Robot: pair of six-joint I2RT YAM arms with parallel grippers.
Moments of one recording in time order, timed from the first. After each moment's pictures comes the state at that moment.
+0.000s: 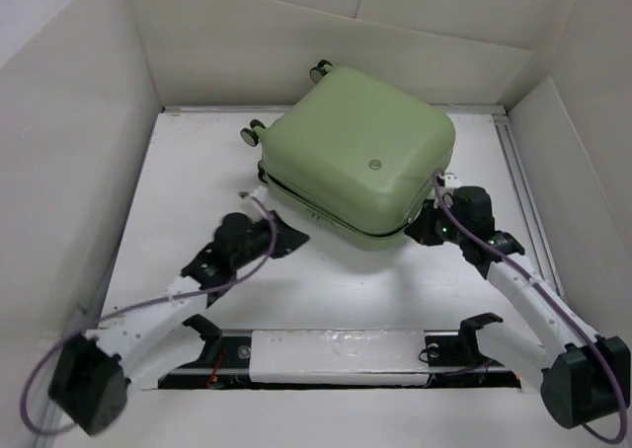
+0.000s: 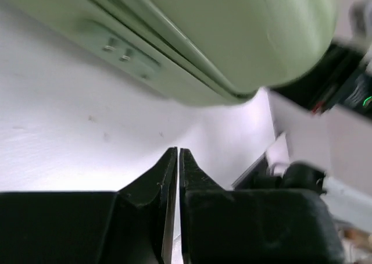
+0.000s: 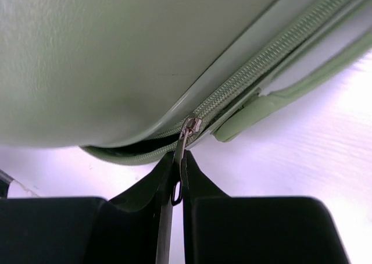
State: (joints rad) left arm -0.49 0.82 0.41 0.10 0.28 -0.86; right arm 0.28 0.97 0.64 -0.30 -0.29 0.31
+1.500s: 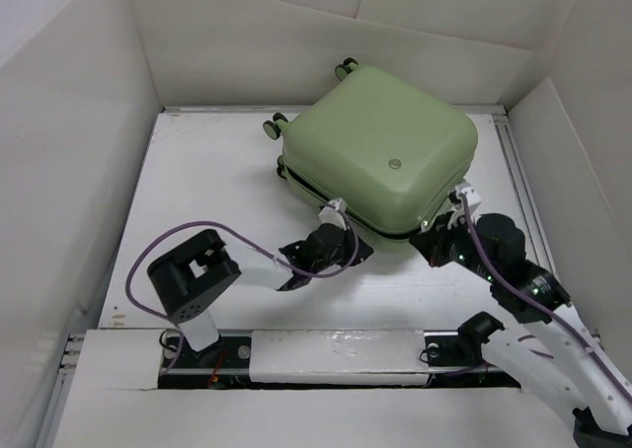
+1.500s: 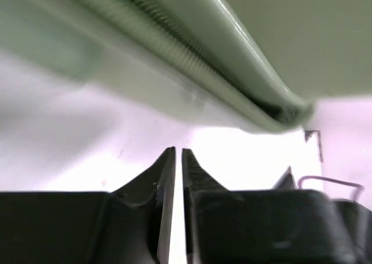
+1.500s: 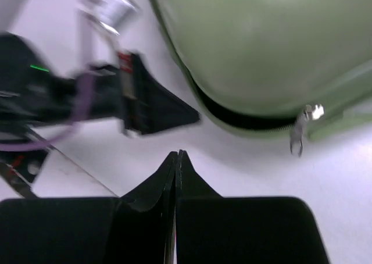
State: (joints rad) left arm -1.02 1.69 0.70 0.56 -0.11 -1.00; right arm 0.55 0.55 0.78 -0.57 -0.13 0.33
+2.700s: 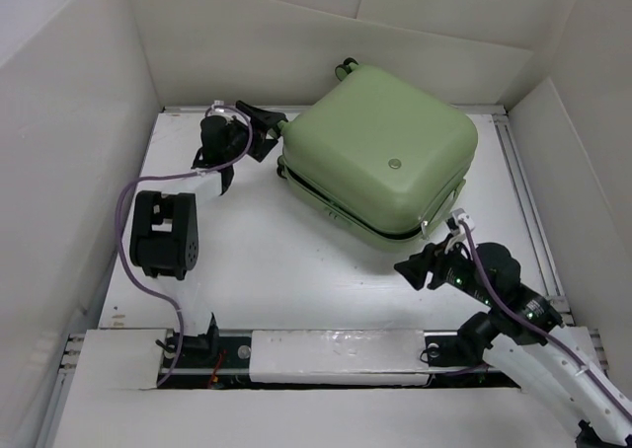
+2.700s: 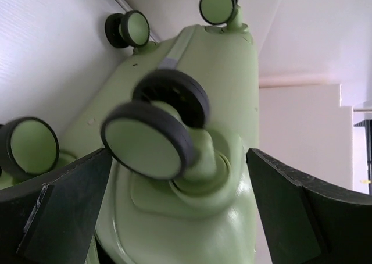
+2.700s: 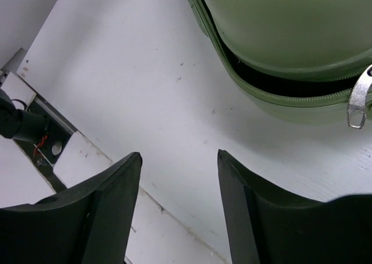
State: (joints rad) left arm -0.10 1.80 1.13 0.49 0.44 -1.26; right arm 0.63 0.35 0.52 -0.50 -0.15 0.44
